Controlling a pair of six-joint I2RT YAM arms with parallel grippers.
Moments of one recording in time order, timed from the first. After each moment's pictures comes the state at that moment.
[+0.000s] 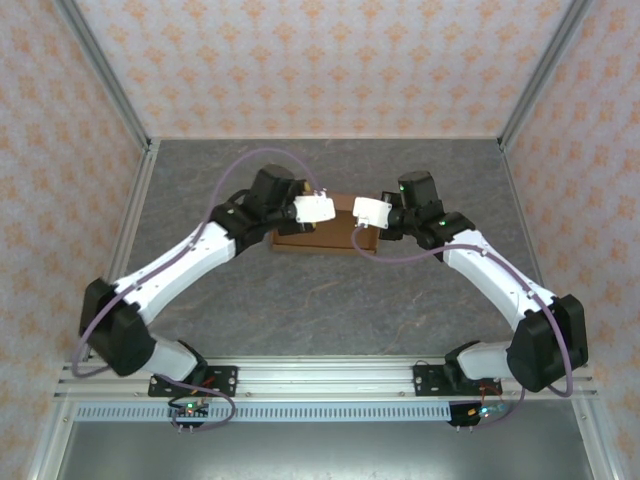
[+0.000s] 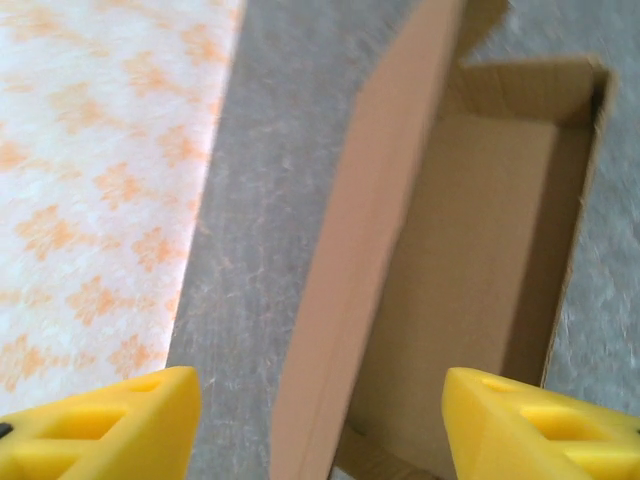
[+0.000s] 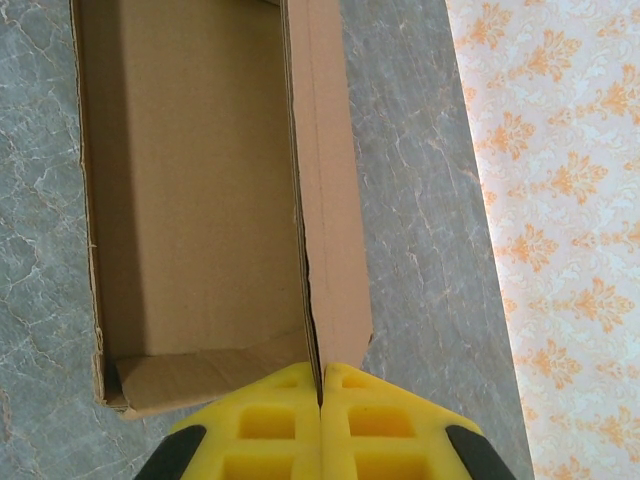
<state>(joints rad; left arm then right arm) -0.56 1.39 1.20 -0.41 0.00 0.85 0.43 1.32 1.03 -0.40 -0.18 -1.08</state>
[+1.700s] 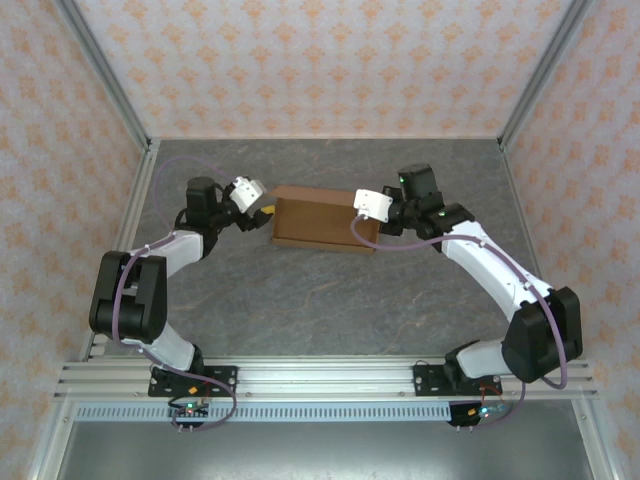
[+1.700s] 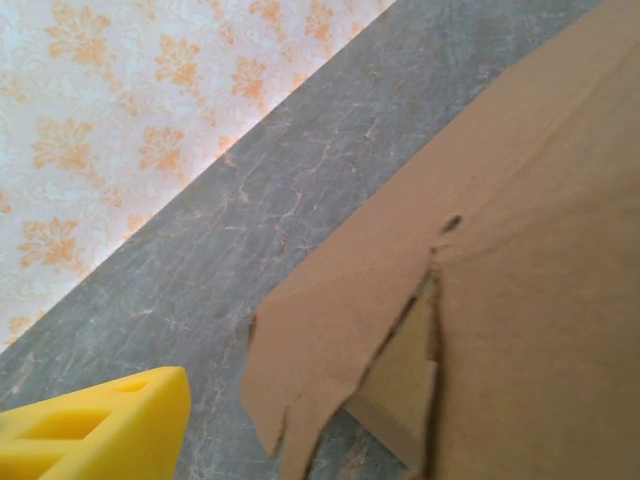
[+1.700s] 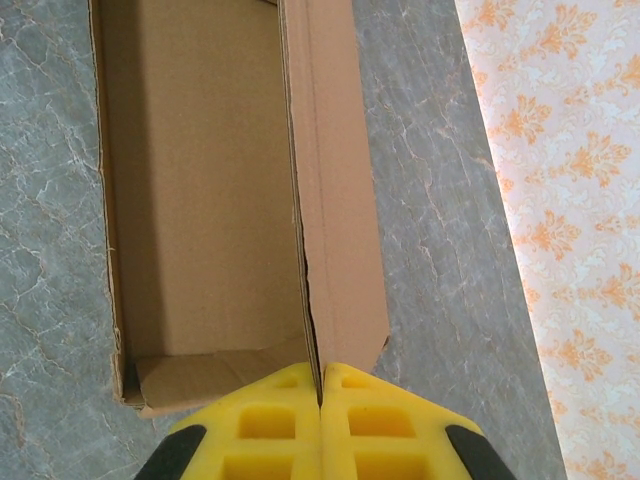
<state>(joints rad) -0.05 1.59 0.80 0.34 0.61 0.59 0.41 1.37 1.10 -0.46 -0.21 -1.03</state>
